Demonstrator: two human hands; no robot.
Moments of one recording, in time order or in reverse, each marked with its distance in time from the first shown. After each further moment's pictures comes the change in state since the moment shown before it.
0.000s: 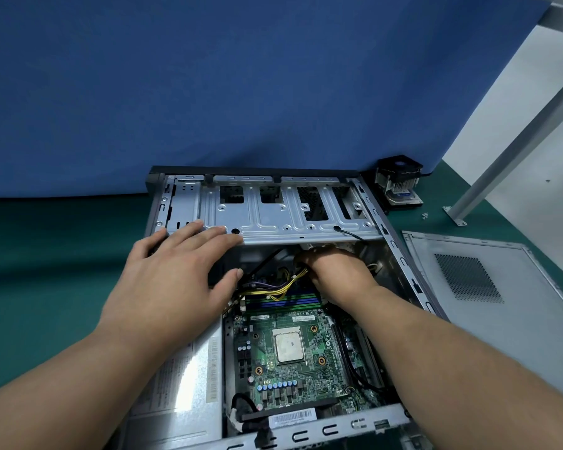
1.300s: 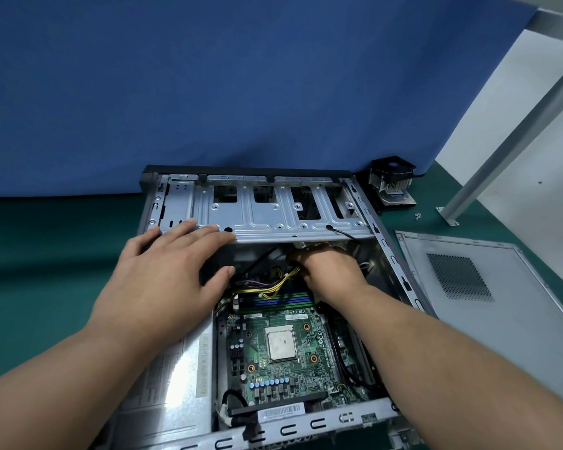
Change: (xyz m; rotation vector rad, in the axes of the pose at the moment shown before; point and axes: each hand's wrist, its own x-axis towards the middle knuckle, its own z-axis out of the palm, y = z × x) left_hand -0.001 0.000 -0.003 -0.020 0.015 0.003; right_hand -0.001 -0.004 -0.001 -0.009 0.033 0.031
